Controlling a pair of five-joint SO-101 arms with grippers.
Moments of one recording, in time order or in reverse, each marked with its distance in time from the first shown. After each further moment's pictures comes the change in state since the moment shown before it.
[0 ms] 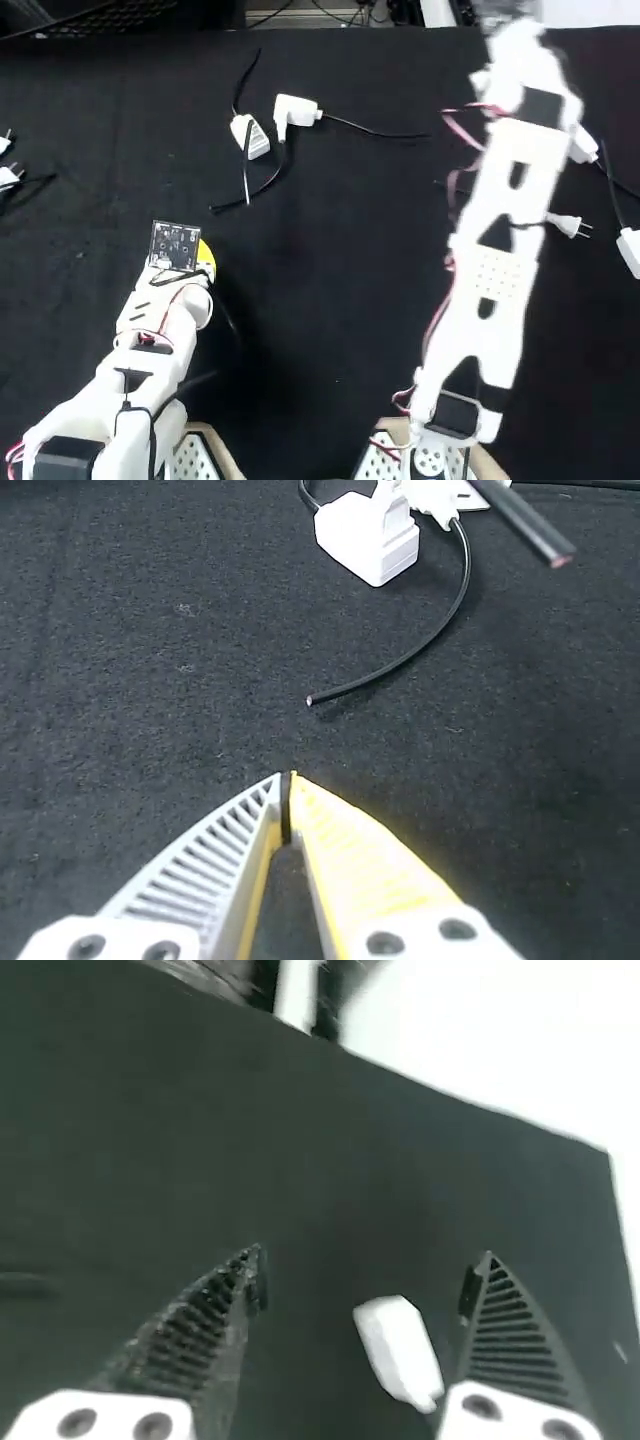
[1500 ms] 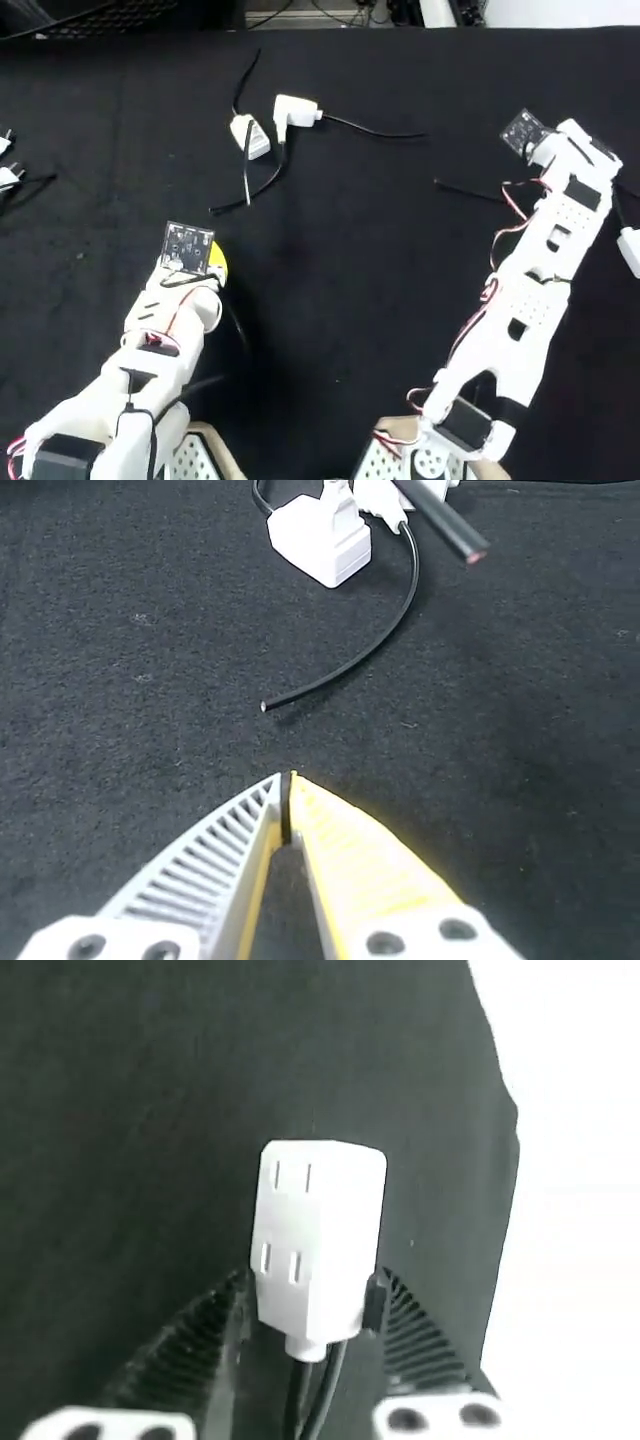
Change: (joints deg) left arm 3.7 0.0 0.0 0.0 0.0; right arm 14.7 27.9 7.5 -33.8 50.5
